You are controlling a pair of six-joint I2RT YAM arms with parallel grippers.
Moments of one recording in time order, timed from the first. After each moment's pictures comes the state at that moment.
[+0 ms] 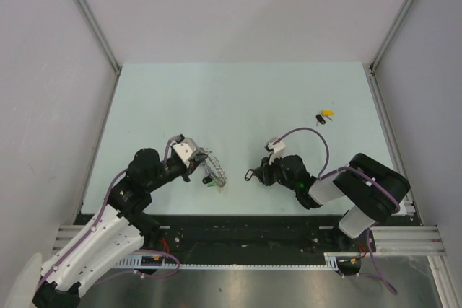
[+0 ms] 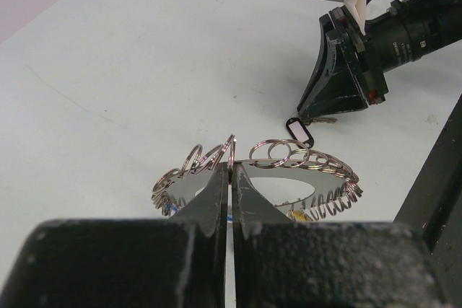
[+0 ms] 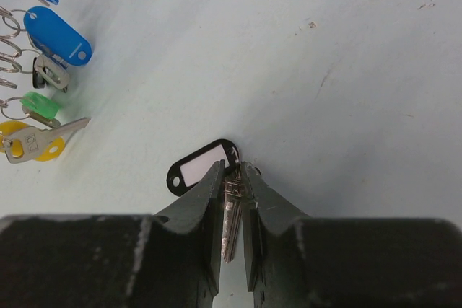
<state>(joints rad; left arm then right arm) -0.61 0.56 0.51 -0.17 0.27 0.19 0.79 1.59 0.30 0.91 -0.03 0.32</state>
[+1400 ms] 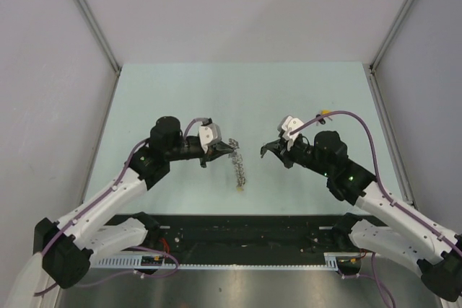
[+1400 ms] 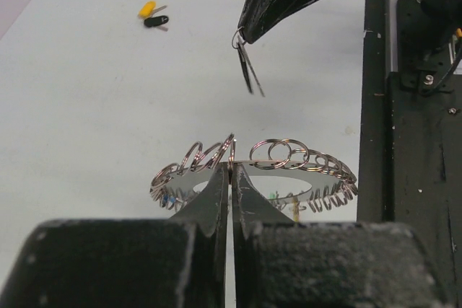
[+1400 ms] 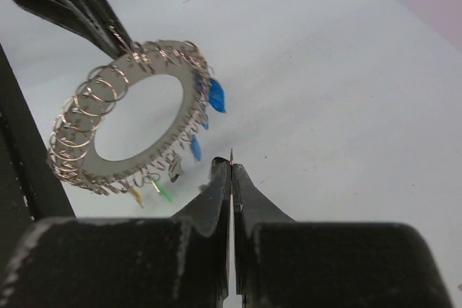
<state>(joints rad) -0.61 0.94 0.73 -0.07 0.66 0.29 0.73 0.83 0.66 -0.02 -0.21 -0.14</state>
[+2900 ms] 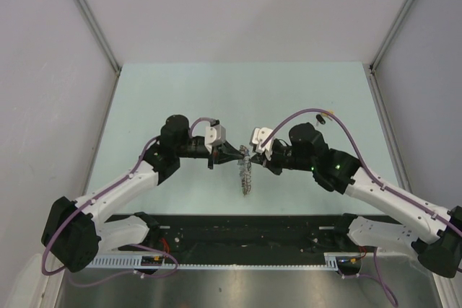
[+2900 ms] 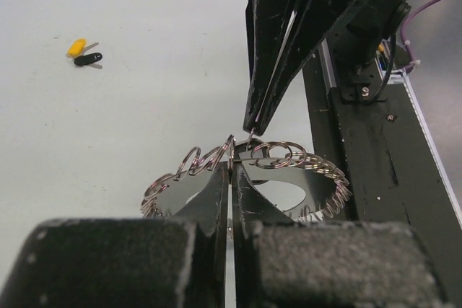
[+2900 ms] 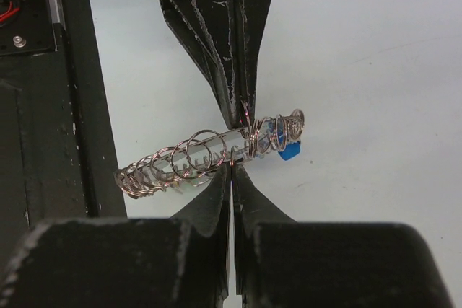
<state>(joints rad) -0.61 1.12 0.71 0.18 0.93 0.21 0.89 1.01 0.91 -0.32 -0.31 -0.35</state>
